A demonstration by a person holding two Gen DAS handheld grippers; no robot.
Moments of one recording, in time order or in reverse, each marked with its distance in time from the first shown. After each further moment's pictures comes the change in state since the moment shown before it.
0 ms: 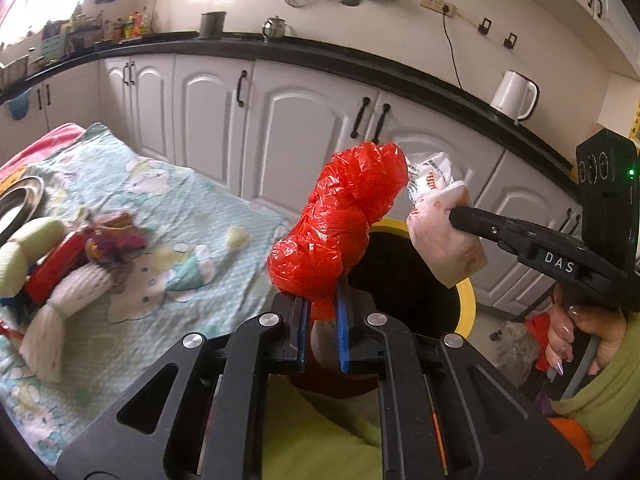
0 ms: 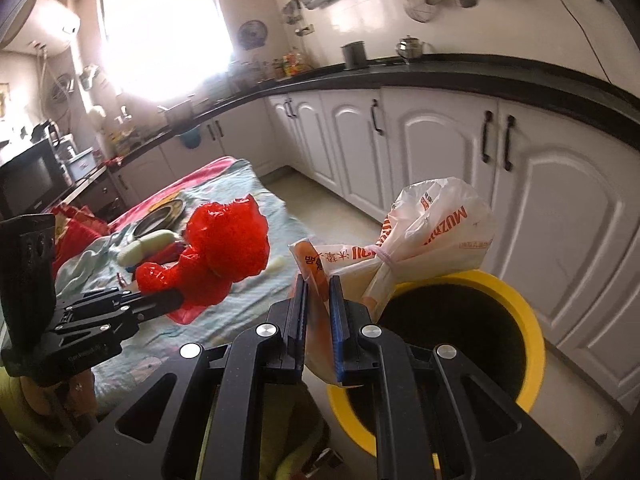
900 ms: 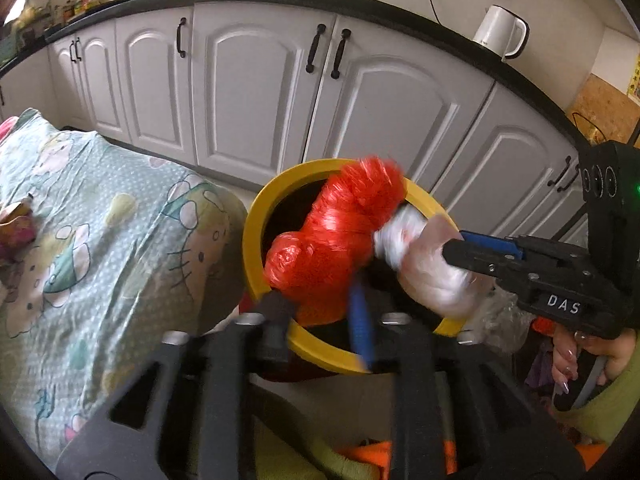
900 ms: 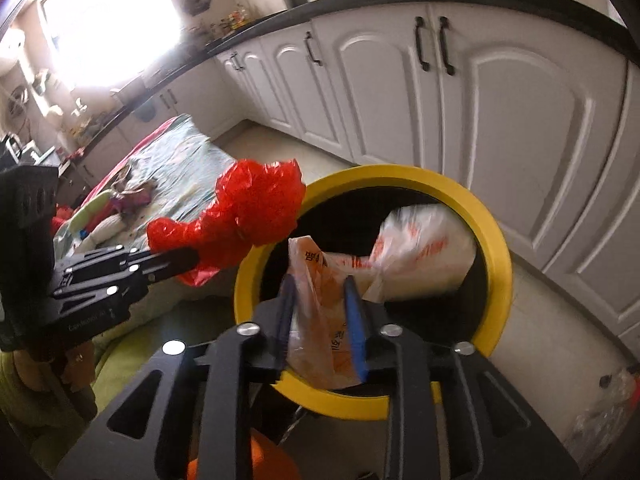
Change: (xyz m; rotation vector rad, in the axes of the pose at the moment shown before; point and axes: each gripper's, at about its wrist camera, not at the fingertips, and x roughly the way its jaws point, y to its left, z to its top) left arm 0.101 -0.052 -0.013 0.073 0.183 -0.065; right arm 0.019 -0.085 -0.059 0.147 0.179 -0.069
